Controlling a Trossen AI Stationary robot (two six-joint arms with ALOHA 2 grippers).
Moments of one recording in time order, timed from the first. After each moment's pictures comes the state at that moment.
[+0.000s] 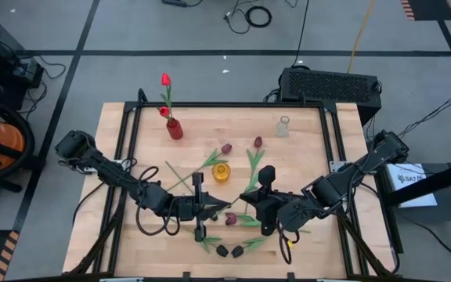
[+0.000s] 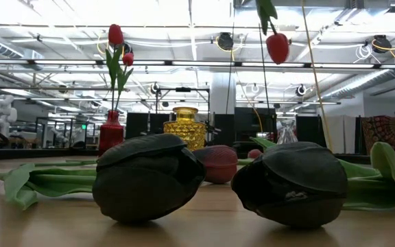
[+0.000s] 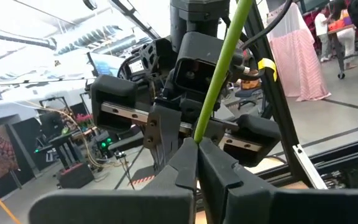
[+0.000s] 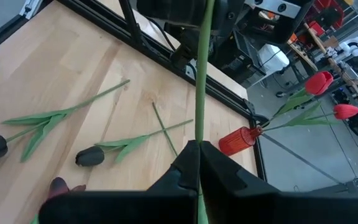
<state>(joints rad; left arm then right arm) -0.52 1.55 0.97 0.82 -0.47 0.49 0.56 1.54 1.45 -0.50 0.73 -0.22</state>
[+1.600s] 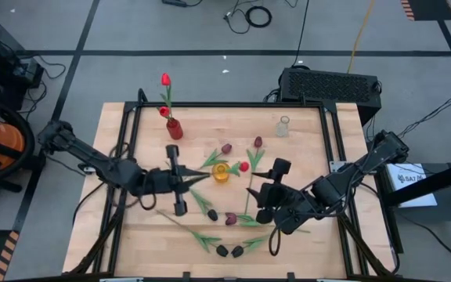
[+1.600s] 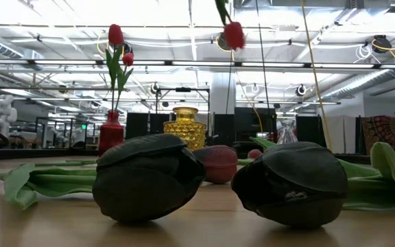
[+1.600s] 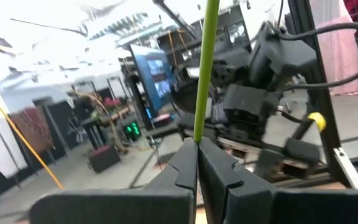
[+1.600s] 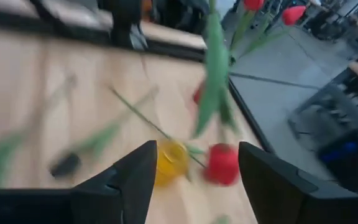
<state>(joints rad) -0.48 1.22 0.97 0.49 -0.56 0.48 0.57 1.54 1.45 -0.71 0.94 0.32</state>
